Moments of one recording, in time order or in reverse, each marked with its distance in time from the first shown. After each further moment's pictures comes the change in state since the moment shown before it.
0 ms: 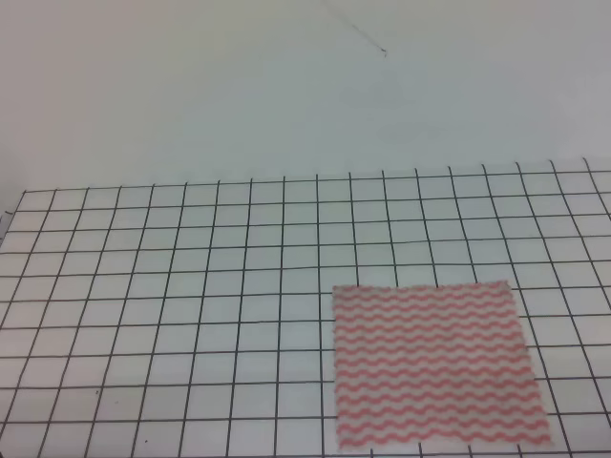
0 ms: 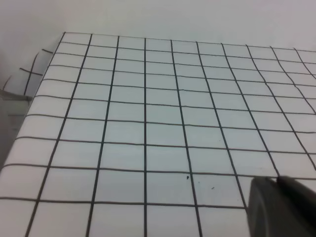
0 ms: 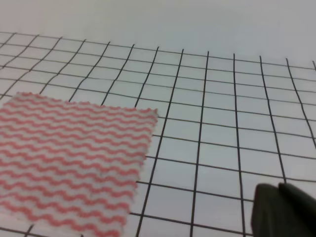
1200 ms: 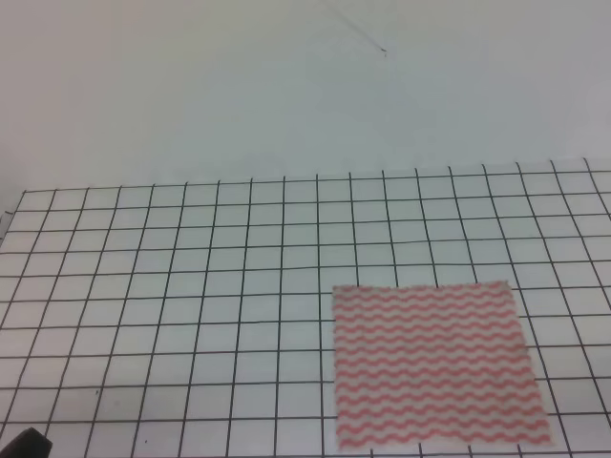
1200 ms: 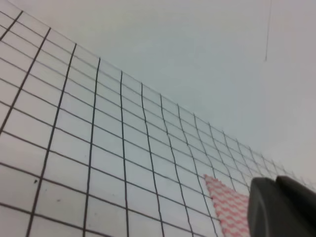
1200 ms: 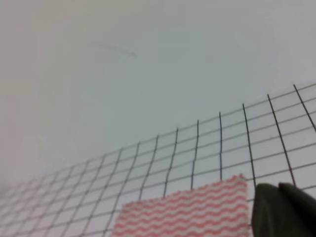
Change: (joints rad) left arm 0.000 0.001 0.000 -0.832 -0.115 0.130; right arm 0.000 0.000 0.000 0.407 -0.220 0.135
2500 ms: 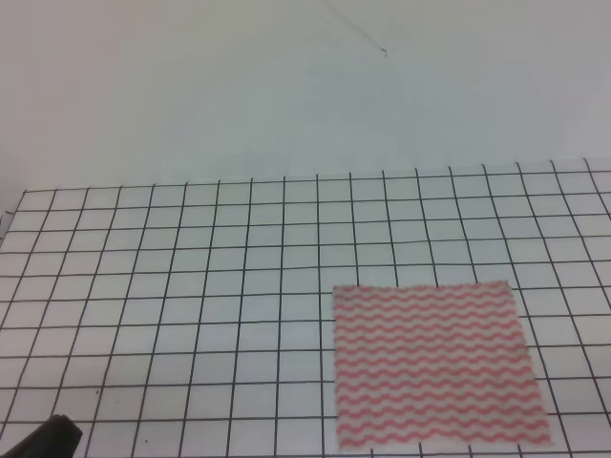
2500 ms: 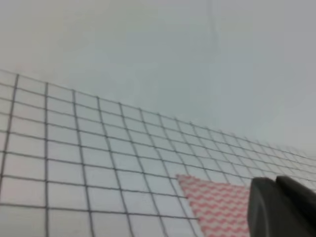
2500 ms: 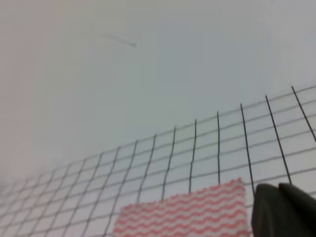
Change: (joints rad) left arm 0.000 0.106 0.000 -0.484 0.128 0.827; right arm 0.000 0.004 -0.011 0.005 0.039 -0.073
